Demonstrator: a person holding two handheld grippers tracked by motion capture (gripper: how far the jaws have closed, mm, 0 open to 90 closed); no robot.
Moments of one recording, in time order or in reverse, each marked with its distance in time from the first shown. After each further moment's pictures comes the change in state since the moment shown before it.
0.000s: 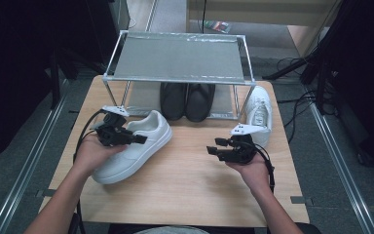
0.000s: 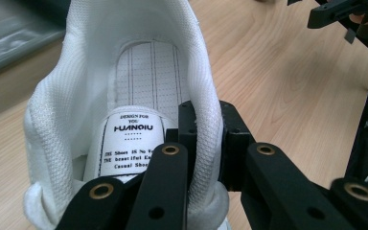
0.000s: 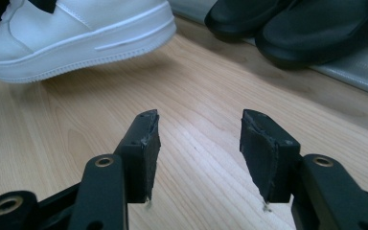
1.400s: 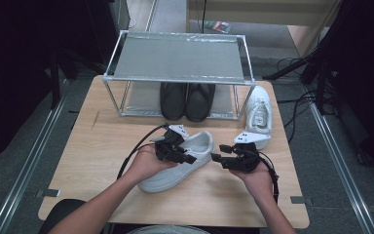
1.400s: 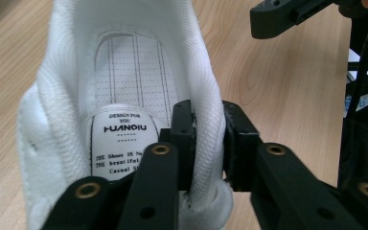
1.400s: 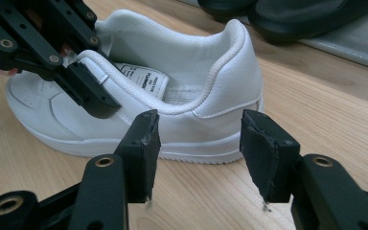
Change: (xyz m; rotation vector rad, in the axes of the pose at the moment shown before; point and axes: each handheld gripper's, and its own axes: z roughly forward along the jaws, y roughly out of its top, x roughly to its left) left arm -0.071 0.030 0.116 0.097 -0.133 0.155; right arm 0.007 -0.019 -0.010 0.017 -0.042 0.007
